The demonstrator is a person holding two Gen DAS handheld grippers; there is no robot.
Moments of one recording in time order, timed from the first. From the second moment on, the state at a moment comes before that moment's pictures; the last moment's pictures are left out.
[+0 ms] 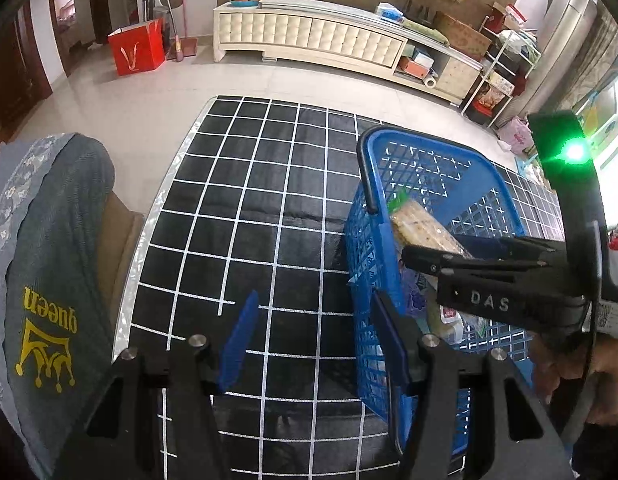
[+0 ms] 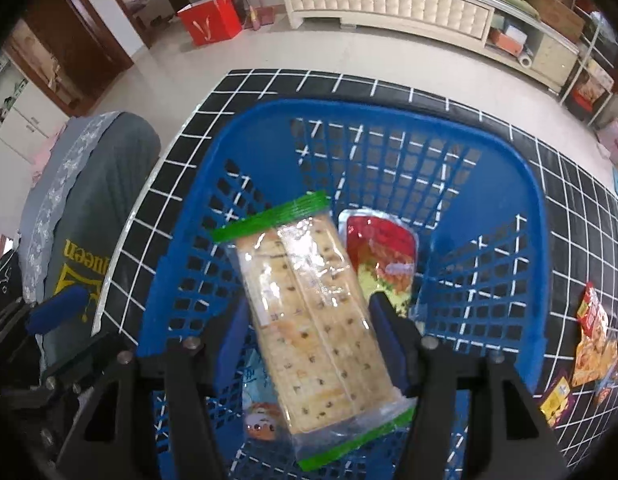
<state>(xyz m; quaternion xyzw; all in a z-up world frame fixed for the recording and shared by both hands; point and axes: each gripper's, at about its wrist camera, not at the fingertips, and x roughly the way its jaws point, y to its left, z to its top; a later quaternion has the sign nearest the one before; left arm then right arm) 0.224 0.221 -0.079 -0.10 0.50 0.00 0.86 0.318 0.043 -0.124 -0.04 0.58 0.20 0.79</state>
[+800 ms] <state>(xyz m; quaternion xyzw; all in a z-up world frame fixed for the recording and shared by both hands) 0.192 0.104 -0.015 -0.03 0.46 -0.03 0.89 0.243 -0.090 -0.019 -0.01 0.50 0.21 0.84</state>
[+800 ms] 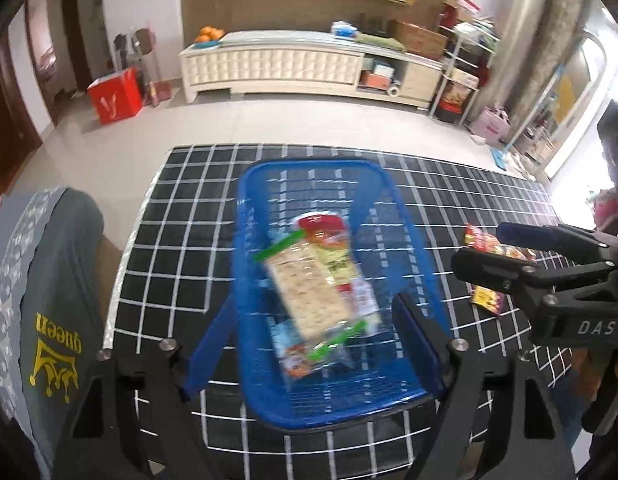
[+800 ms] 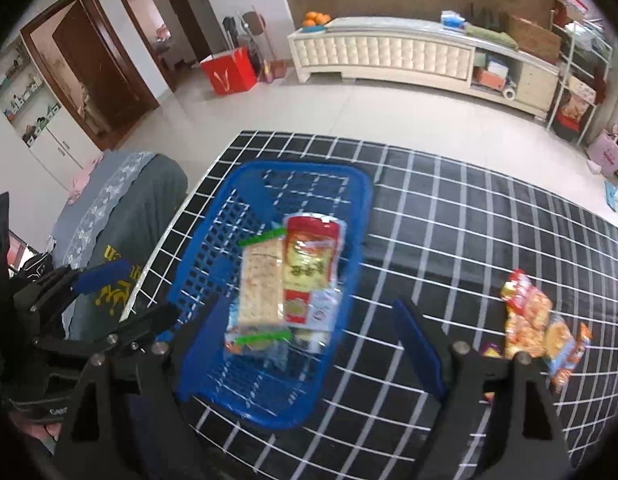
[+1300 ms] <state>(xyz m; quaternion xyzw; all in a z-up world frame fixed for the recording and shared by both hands) 0.203 -0.027 -0.005 -0.01 0.46 -0.11 0.88 0.212 -0.223 -0.001 0.01 0.48 0.13 0.87</state>
